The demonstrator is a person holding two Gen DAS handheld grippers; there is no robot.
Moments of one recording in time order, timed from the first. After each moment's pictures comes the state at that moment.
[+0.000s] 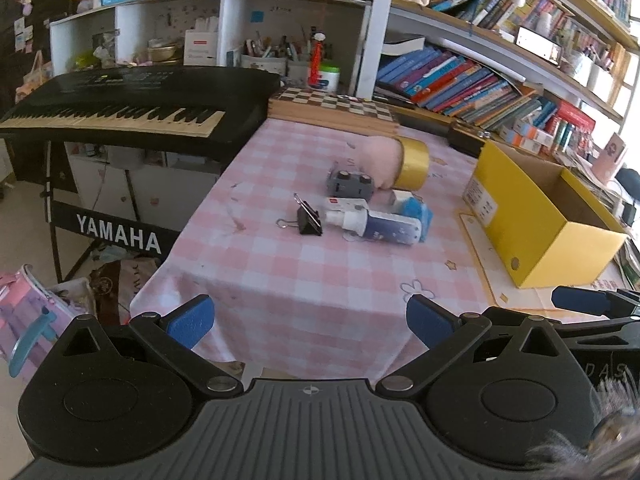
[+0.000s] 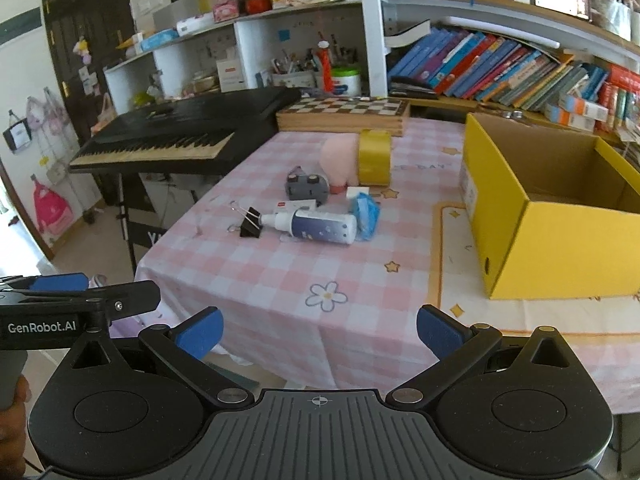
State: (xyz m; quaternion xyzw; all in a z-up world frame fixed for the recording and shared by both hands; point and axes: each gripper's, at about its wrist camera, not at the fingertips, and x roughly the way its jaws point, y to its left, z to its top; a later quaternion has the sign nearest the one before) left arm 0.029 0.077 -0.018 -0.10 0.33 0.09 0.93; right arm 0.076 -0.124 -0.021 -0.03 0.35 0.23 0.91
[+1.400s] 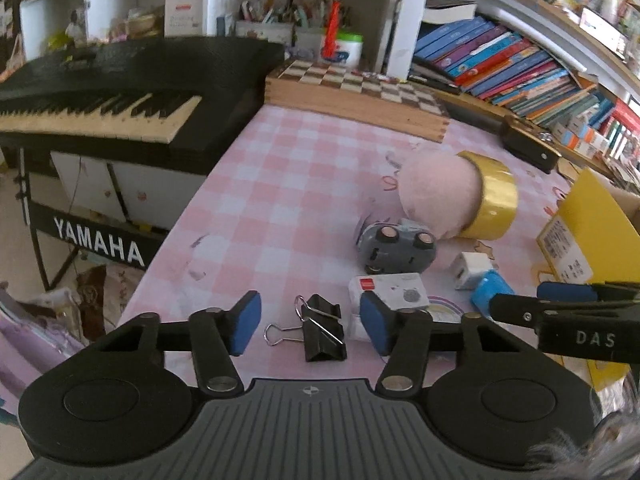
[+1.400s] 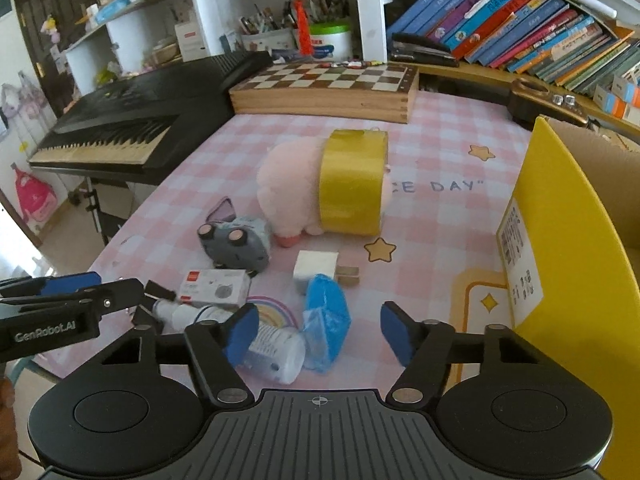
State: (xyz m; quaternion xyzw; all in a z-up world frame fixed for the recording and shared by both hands) left arm 0.220 0.118 -0.062 -0.11 0.38 0.10 0.91; right arm 0.272 -0.086 -0.066 -0.04 0.42 0.23 0.88
